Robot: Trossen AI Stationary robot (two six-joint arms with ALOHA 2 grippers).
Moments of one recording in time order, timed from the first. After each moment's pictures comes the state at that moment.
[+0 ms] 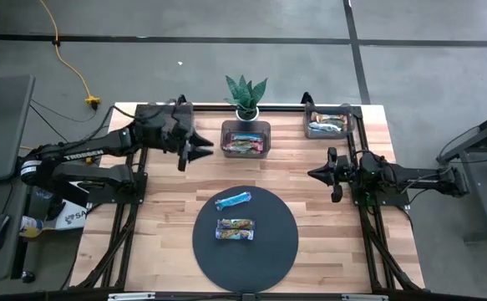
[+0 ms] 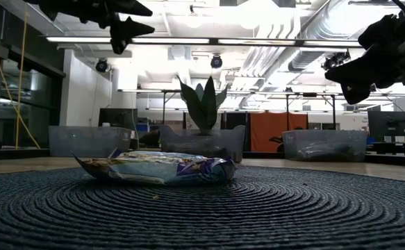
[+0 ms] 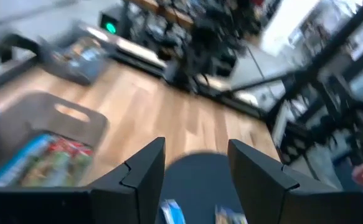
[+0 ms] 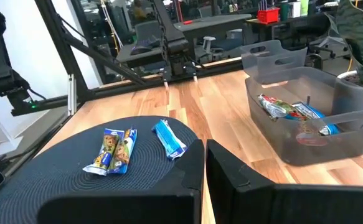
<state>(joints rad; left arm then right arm) 0.32 0.89 0.72 -0.06 0.36 -0.31 -0.08 0.12 0.01 0.02 -0.06 0.20</state>
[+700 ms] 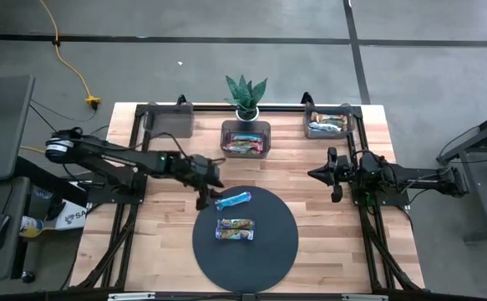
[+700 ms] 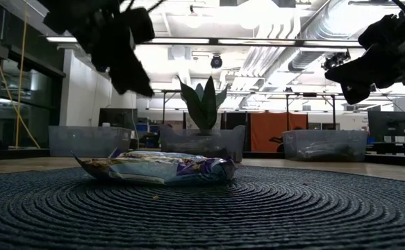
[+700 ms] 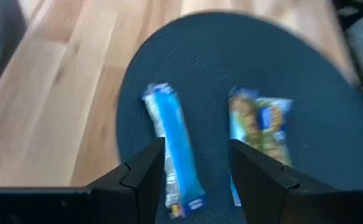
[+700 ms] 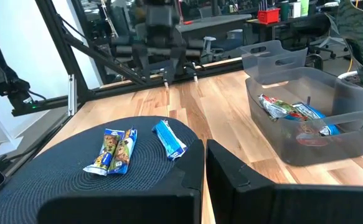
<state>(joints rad) -0.05 1.30 0.72 -0.12 0.10 -0.25 -0.08 0.12 0.01 0.03 -0.06 0.20</state>
